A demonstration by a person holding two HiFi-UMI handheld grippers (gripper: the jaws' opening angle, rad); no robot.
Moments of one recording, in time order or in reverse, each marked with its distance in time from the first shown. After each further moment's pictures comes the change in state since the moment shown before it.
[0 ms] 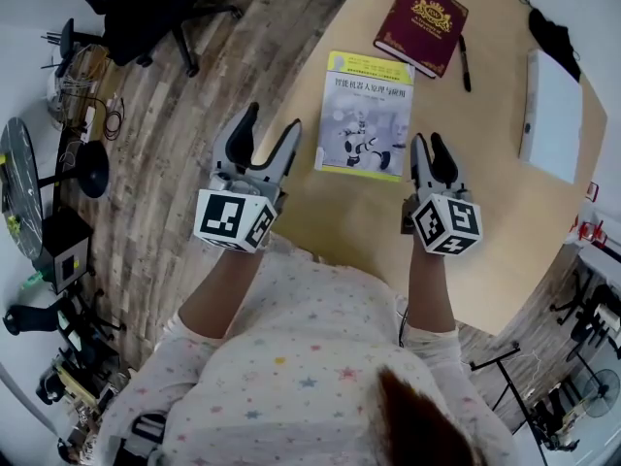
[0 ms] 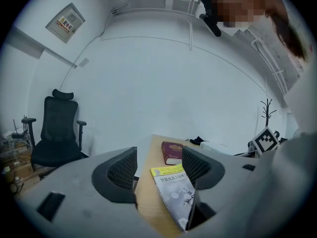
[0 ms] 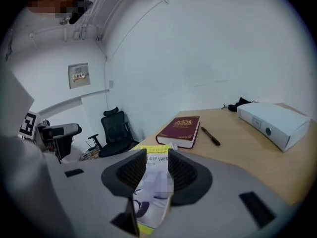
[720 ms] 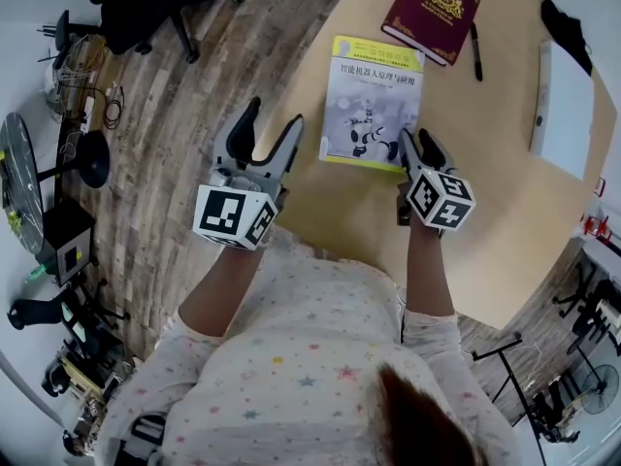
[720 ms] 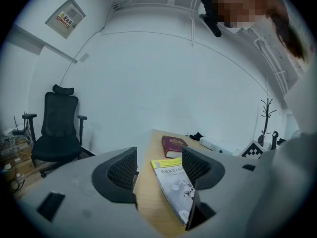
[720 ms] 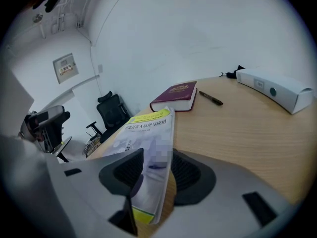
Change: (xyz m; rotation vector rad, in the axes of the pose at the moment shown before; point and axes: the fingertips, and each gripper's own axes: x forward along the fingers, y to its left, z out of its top) left arm -0.002 0.004 -0.022 -0.016 0.052 -0.003; right arm 0.036 -0.009 -0.089 0.114 0.259 0.000
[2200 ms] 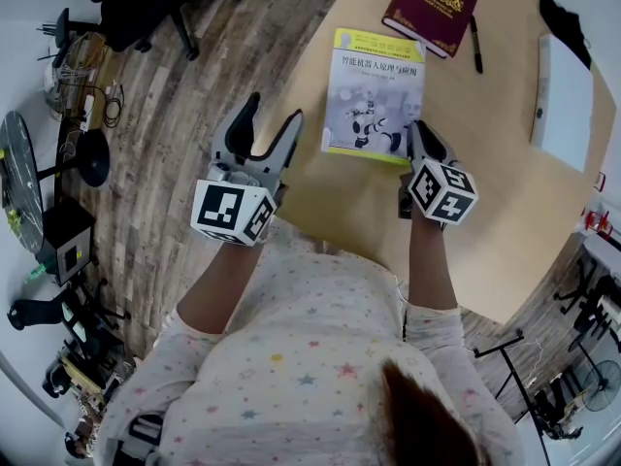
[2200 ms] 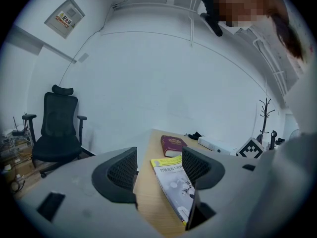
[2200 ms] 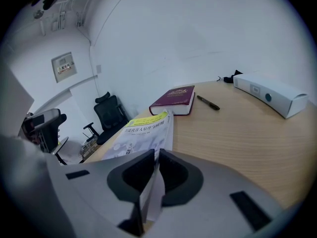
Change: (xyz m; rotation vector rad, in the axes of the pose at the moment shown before) left arm -0.011 -0.001 -0.001 0.006 0.007 -0.012; right arm -0.008 0.002 0.006 -0.007 -0.021 -0.044
